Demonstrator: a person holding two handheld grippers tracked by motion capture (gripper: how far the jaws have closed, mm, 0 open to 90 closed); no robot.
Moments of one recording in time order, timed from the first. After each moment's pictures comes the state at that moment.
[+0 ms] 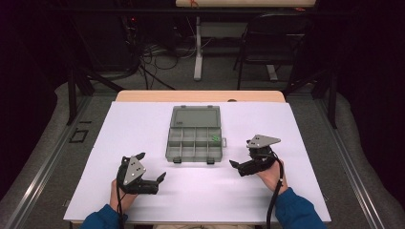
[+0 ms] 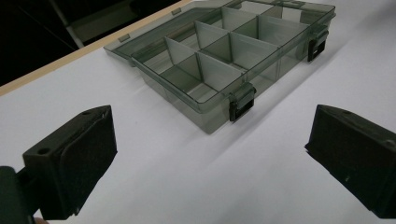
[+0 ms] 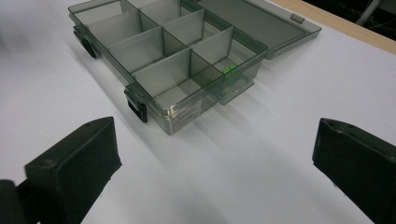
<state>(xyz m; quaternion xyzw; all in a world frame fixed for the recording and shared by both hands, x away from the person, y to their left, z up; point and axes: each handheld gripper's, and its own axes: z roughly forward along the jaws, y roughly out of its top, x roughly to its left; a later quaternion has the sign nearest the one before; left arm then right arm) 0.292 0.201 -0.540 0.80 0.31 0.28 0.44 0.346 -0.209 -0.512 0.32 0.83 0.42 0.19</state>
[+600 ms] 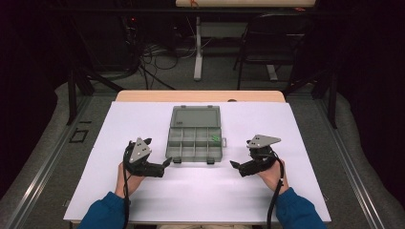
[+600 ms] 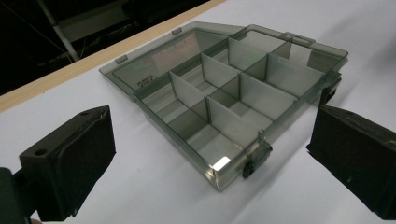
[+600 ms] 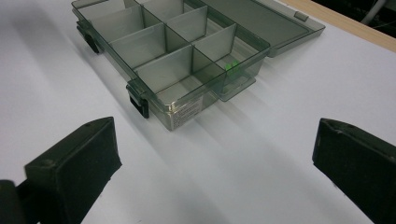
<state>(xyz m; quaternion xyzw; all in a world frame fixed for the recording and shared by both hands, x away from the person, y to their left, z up) 0.337 0.182 -0.513 0.79 0.31 0.25 0.46 0.346 -0.211 -0.512 0.31 0.83 0.42 0.19</state>
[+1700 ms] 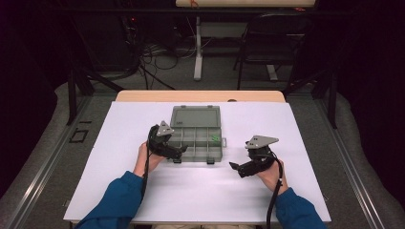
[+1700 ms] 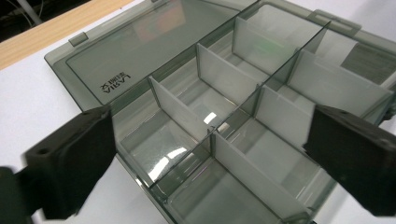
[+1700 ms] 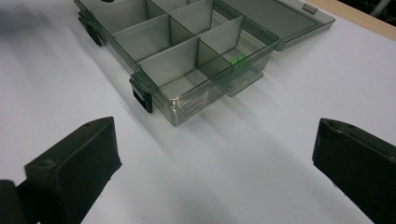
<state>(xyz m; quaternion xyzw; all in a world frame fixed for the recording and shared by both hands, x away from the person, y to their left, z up) 0.408 0.136 -0.525 0.84 0.32 0.18 0.39 0.347 -0.207 -0.515 0.31 0.84 0.41 0.18</state>
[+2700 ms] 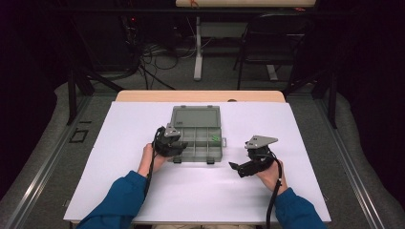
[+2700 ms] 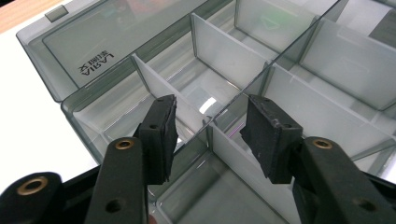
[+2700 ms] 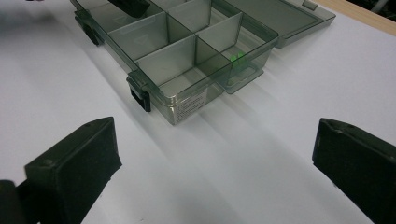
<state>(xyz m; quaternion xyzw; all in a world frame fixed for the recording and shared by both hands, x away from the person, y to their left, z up) 0.415 0.122 -0.541 0.86 0.33 0.18 0.36 0.349 -0.207 -0.517 0.31 0.84 0.41 0.18</state>
